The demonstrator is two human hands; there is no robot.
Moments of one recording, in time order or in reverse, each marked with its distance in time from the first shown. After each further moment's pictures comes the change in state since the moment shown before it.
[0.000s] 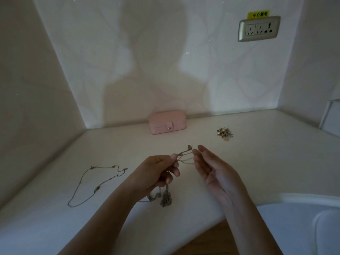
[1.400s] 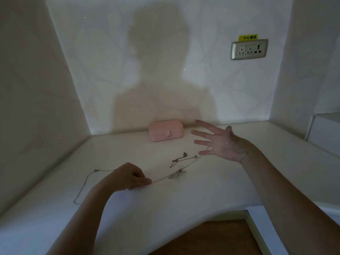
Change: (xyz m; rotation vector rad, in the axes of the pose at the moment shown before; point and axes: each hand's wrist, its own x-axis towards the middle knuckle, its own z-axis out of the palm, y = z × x) left_hand -0.008 -0.009 -0.065 0.884 0.129 -0.177; right_hand 0.047 -0.110 0.006 -0.722 -0.592 0.143
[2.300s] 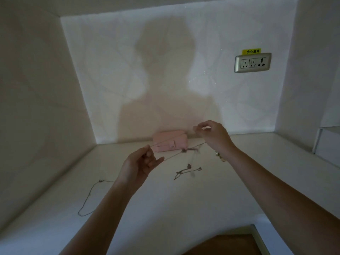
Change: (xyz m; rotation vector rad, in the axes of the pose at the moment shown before) left_hand 0.000 0.063 -0.010 -1.500 0.211 0.296; right_hand 0.051 -0.030 0.031 -0.841 0.731 -0.161
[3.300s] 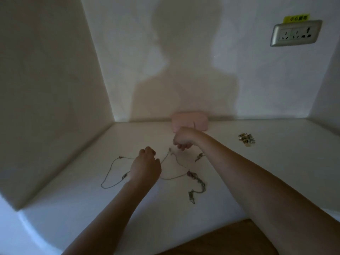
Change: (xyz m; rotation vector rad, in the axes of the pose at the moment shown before) left_hand -0.021 -0.027 -0.050 1.637 0.395 -0.037; right_hand 0.019 -0.024 0.147 -0.440 -0.725 0.236
